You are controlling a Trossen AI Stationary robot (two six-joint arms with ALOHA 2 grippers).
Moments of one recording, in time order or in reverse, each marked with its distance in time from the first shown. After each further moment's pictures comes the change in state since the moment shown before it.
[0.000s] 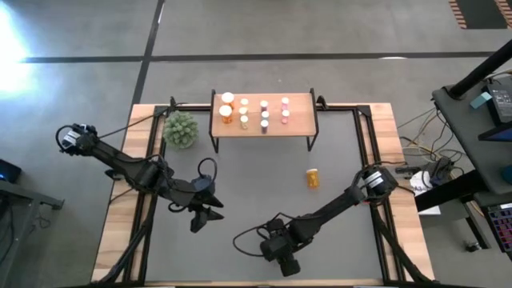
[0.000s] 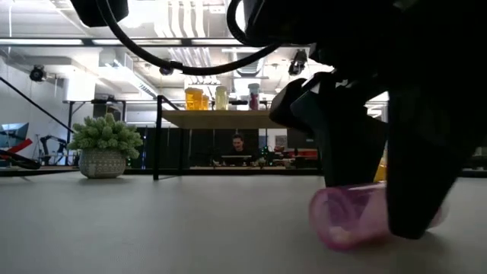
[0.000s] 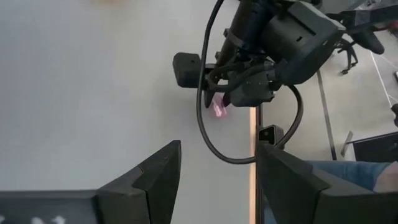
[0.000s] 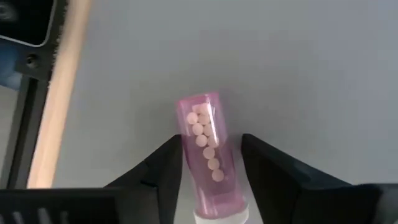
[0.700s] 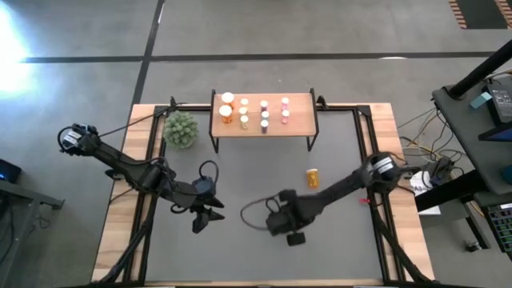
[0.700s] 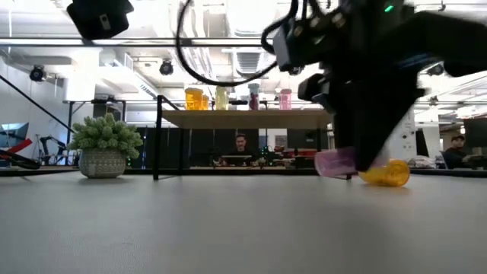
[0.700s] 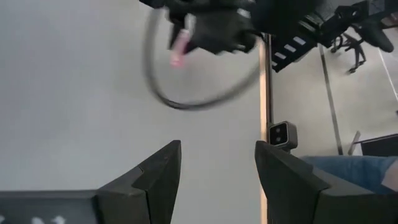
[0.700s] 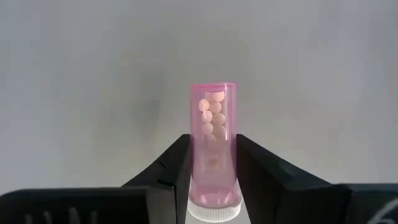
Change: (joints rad) left arm 0.000 0.000 -0.070 0.054 -0.011 0.000; right arm -0.111 -0.141 -0.066 -0.343 0.206 -0.015
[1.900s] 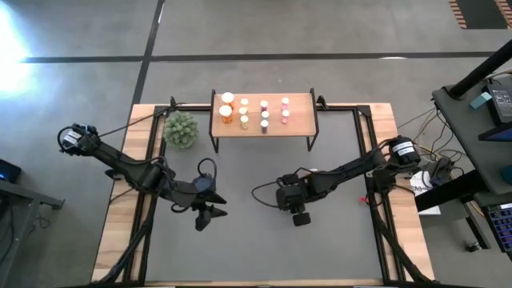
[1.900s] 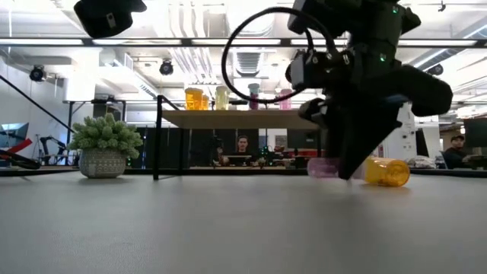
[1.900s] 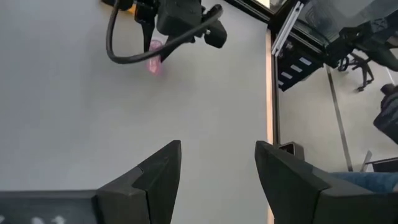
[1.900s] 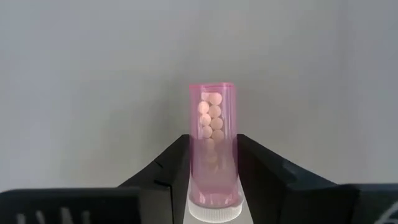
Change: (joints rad) left arm 0.000 0.000 0.003 0.031 -0.078 0.001; right arm -0.177 -0.239 -0.419 0.411 -0.065 -0.257
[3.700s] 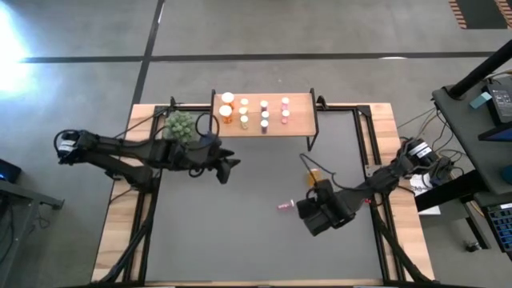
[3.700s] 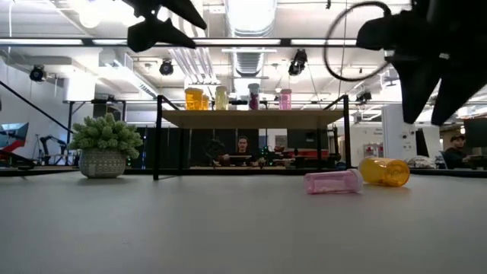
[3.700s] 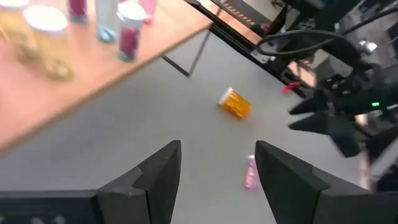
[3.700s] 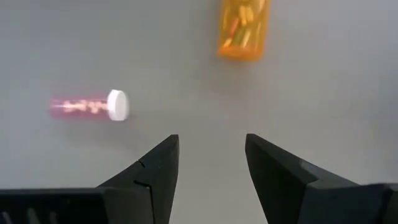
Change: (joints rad) left arm 0.368 0.000 0.056 0.020 -0.155 0.071; right arm 0.302 -0.127 0.100 -0.628 0.319 1.886
